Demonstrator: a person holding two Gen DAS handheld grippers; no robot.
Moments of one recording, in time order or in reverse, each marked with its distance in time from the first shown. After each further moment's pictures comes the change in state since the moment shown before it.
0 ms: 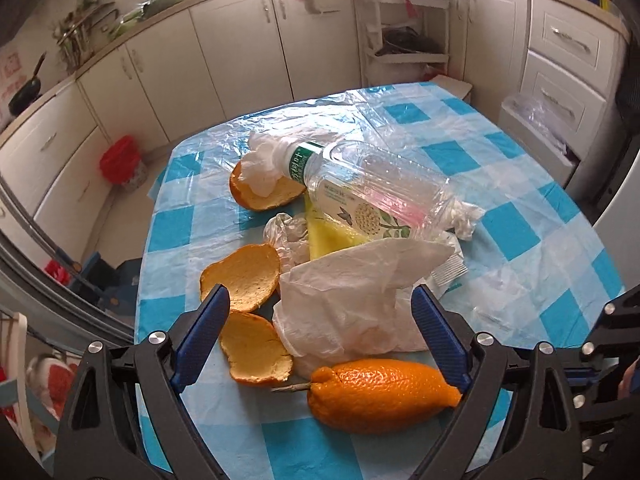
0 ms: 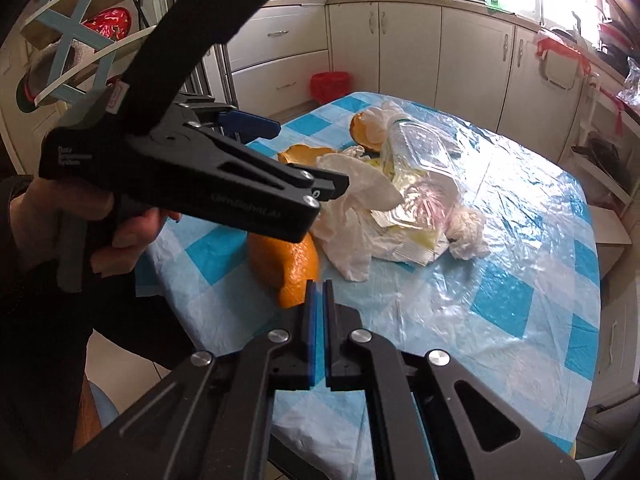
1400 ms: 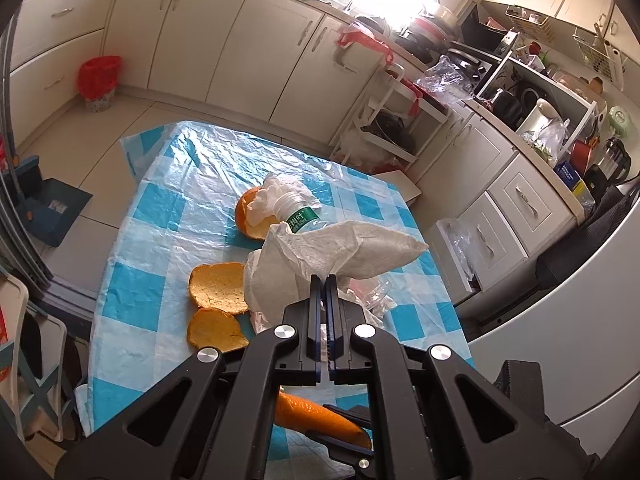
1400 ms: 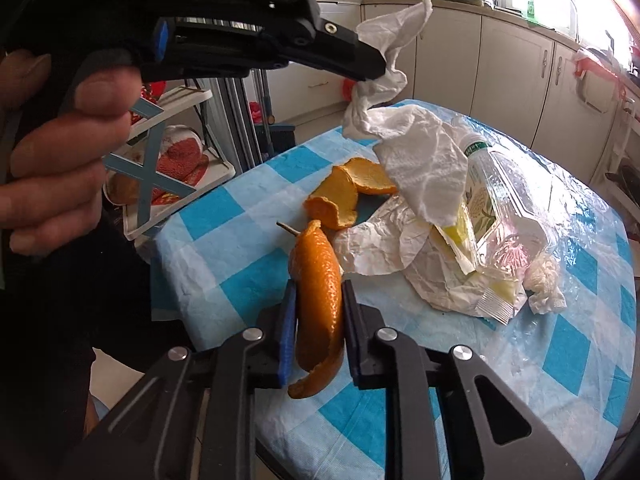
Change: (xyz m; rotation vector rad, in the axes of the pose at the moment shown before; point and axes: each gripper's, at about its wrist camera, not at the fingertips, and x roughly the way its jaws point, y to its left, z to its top) left arm -0.056 0.109 -0.007 -0.494 -0.146 -0.428; right arm 0.033 0.049 0.025 -0.095 -0.027 0.081
